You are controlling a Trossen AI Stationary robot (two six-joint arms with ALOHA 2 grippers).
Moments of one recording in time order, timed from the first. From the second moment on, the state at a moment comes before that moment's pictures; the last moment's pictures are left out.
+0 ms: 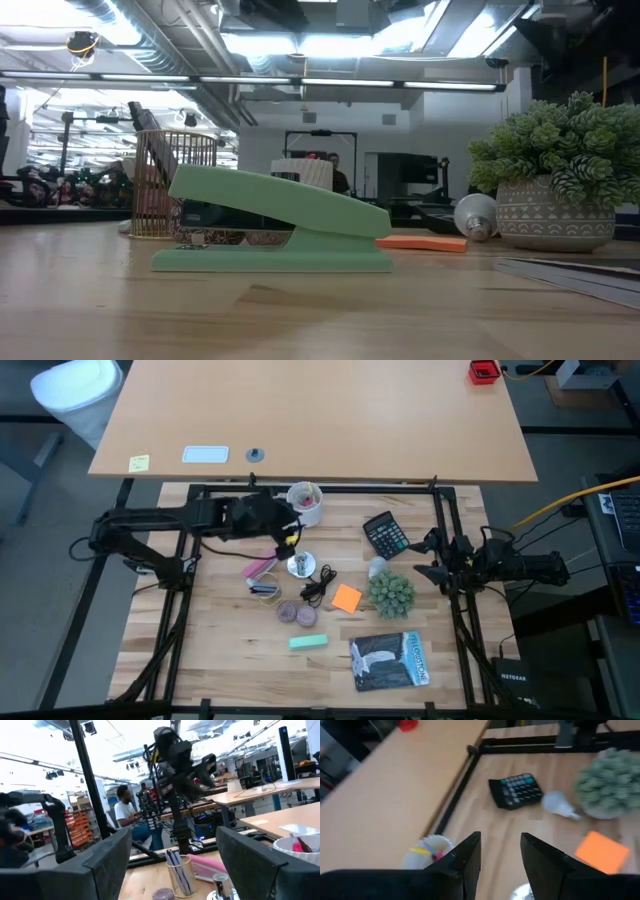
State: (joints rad) left arm 0.06 1.38 1.39 -0.61 -0.40 0.05; right arm 0.09 0.00 0.13 0.18 0.04 0.24
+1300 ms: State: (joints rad) left arm -0.09 1.39 1.10 -0.70 -0.40 -0.16; right arm 0.09 1.06 0.88 -0.84 -0.12 0.33
